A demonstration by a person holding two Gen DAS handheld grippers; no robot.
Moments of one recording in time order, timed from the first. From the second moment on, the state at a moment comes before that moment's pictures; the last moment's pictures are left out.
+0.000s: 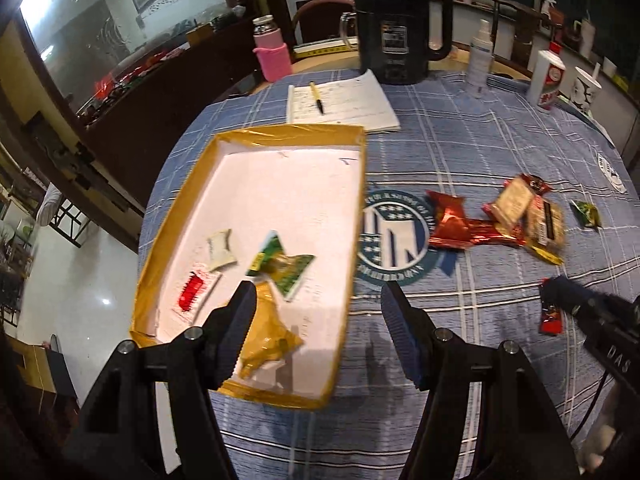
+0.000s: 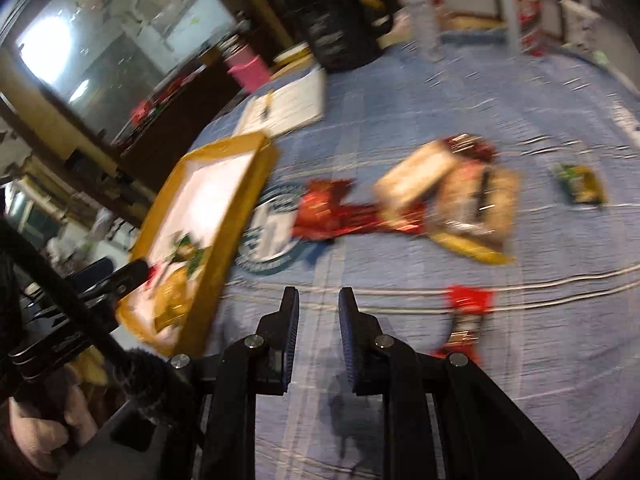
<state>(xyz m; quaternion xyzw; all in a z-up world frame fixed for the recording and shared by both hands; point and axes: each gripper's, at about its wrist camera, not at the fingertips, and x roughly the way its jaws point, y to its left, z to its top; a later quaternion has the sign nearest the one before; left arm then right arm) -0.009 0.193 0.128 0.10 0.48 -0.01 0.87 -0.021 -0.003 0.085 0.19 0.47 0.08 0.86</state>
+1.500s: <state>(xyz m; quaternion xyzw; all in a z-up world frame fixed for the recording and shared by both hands) 0.002 0.119 0.075 0.12 0.52 -0.03 0.85 -0.011 -0.138 0.076 0.05 0.50 -0.04 0.86</state>
